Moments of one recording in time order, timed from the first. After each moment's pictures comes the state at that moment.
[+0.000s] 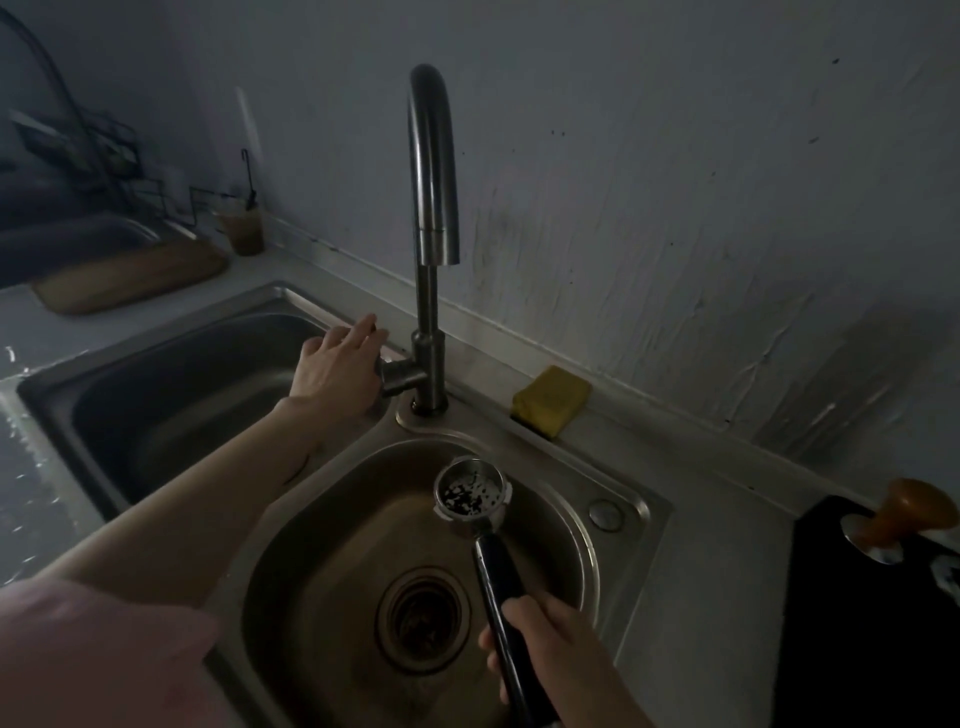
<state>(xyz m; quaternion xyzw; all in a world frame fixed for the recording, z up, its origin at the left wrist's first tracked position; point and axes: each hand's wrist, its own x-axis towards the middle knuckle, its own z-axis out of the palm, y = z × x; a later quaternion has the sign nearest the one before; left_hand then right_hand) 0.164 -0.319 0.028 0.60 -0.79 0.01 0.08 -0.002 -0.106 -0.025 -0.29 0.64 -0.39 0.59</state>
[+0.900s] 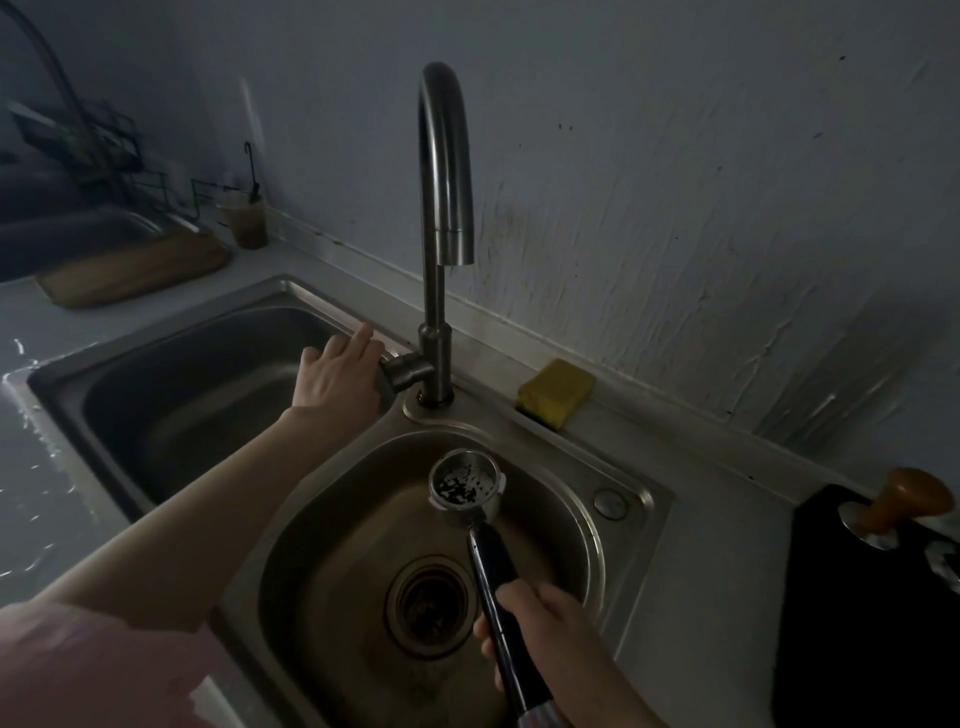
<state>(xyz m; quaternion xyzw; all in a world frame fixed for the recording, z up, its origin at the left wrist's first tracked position) 0.171 -0.300 0.026 0.61 -0.79 0.03 0.04 0.009 -0.102 -0.012 -0.29 0.63 -0.38 0.62</state>
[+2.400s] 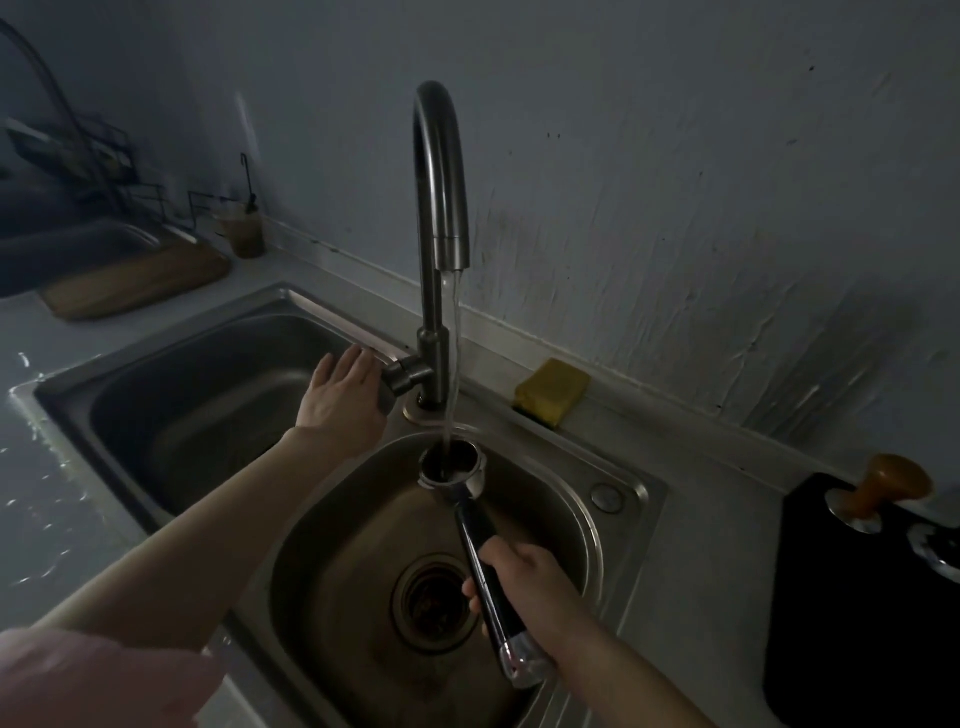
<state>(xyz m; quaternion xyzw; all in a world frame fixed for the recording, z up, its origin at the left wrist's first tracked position) 0.176 -0.289 0.016 0.59 -0.80 0.01 0.02 0.017 -0.125 -0.010 -0.33 0.63 -0.35 0.61</state>
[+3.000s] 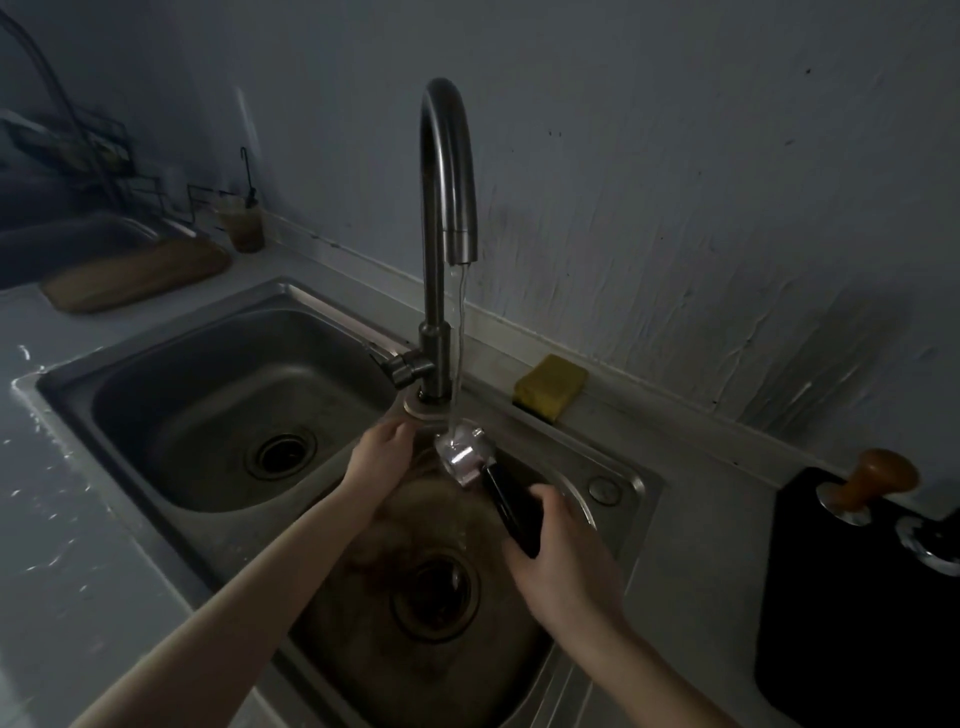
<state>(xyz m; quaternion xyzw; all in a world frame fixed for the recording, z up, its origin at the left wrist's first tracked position) 0.146 -0.241 -0.005 0.64 -0.54 -0.46 0.31 0.007 -0.117 0.007 -0.57 0.76 -0.24 0.18</state>
